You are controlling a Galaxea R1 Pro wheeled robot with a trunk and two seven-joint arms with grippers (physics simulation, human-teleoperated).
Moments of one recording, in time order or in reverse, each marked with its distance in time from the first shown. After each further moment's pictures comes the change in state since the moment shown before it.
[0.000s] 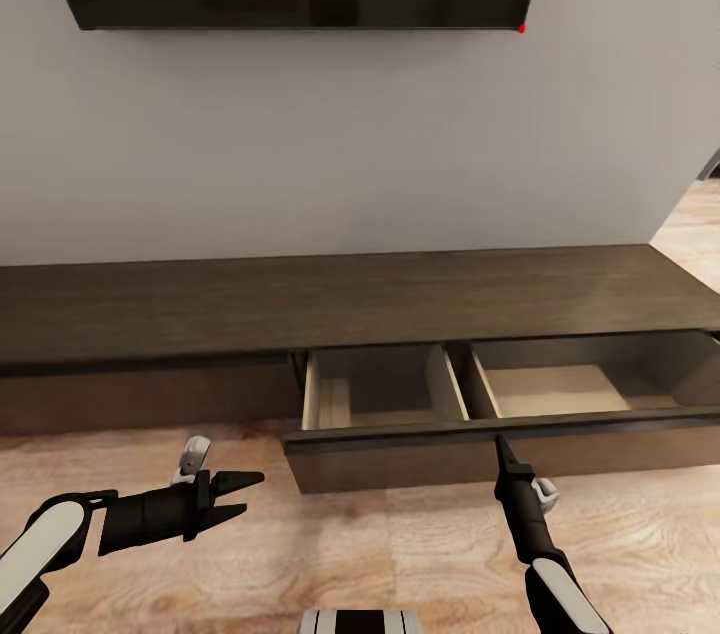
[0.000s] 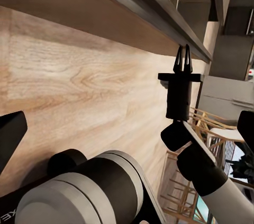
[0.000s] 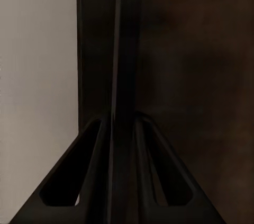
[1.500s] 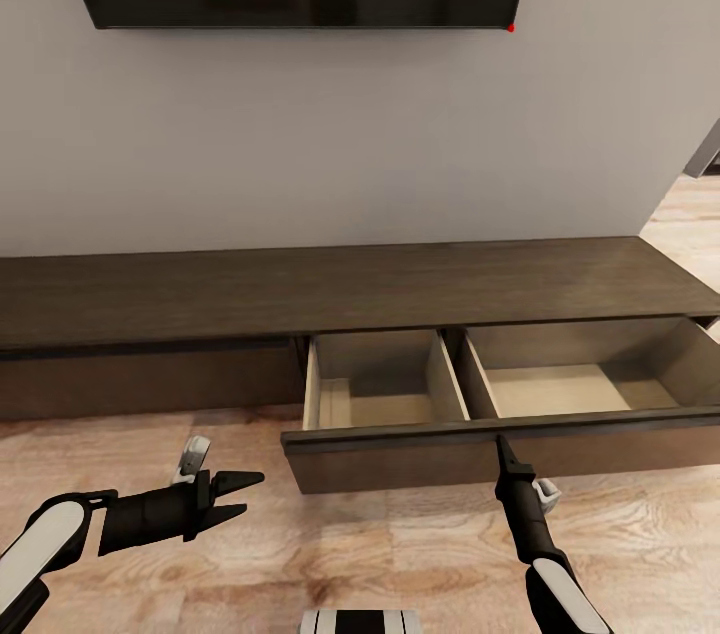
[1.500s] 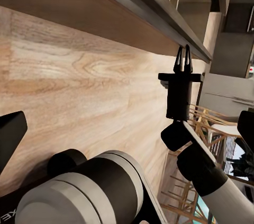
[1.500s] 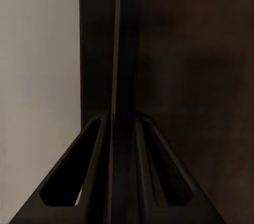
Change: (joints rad) left arm 0.000 0.000 0.000 0.000 0.000 0.000 0.000; right arm 0.000 0.000 -0.004 0.000 -0.001 0.000 0.000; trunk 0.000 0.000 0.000
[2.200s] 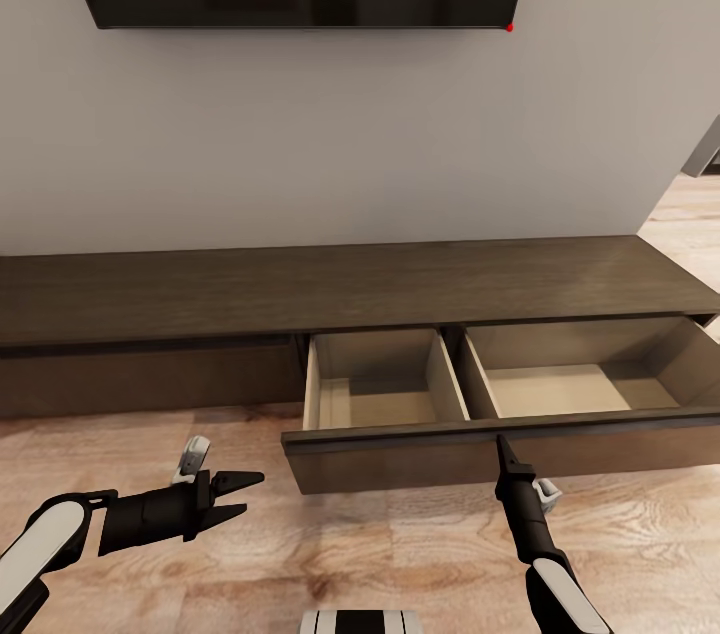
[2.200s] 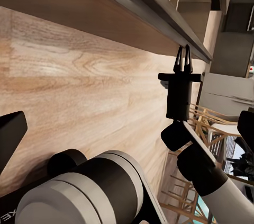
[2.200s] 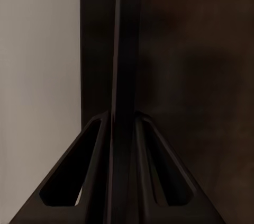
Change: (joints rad) left arm 0.000 0.000 0.000 0.000 0.000 0.000 0.000; right arm 0.000 0.000 0.000 0.000 0.000 0.000 0.000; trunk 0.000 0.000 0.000
